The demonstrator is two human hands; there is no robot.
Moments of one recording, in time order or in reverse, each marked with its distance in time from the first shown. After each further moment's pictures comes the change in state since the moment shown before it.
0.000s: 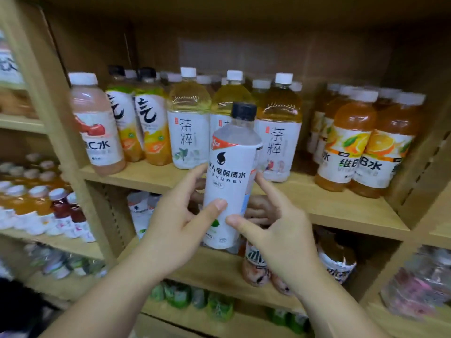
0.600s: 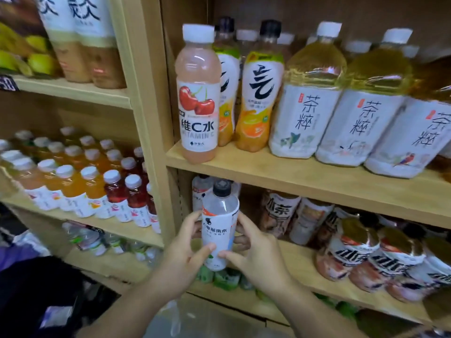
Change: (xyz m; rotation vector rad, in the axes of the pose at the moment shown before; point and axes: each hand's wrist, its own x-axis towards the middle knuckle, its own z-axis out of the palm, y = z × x) left_hand -0.059 -0.222 -0.164 0.039 -0.159 -0.376; right_hand 0.008 0.096 0.247 -0.303 -0.240 0.158
